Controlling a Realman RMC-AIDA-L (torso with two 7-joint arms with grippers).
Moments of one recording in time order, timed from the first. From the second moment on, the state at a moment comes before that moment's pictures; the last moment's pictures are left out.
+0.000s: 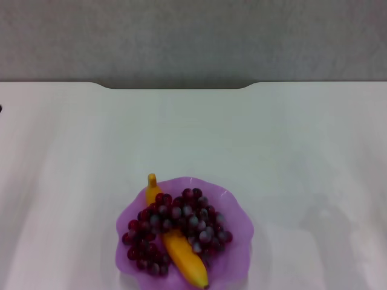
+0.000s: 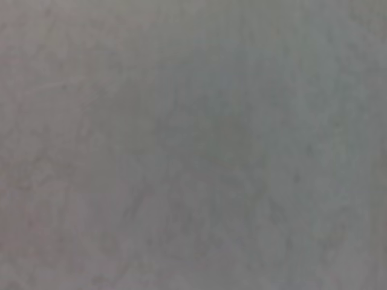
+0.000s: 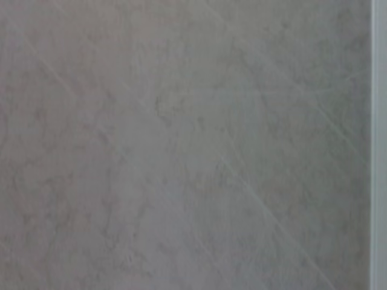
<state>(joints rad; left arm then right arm) -0.18 -2.04 -1.61 -0.76 -0.02 -0.83 2.84 0.41 2.01 0.06 0.32 -1.29 -1.33 -0.13</state>
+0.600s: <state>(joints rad) -0.26 -2.03 -1.63 -0.46 -0.05 -1.02 2.83 0.41 2.01 0.06 0.32 -1.29 -1.33 -0.13</state>
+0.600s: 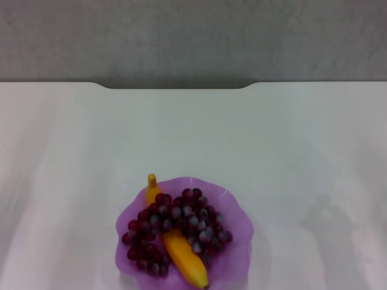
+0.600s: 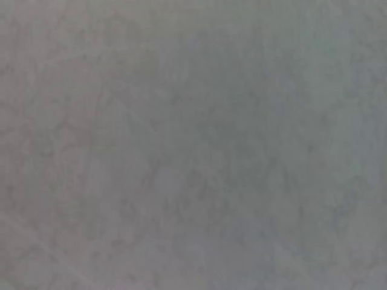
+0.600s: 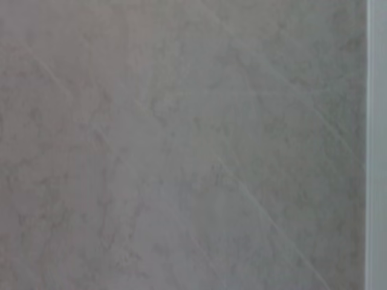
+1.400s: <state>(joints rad) -0.36 -2.03 -1.75 -0.29 -0.05 -1.02 2.74 0.41 2.01 0.06 0.32 -1.29 -1.32 -0.13</state>
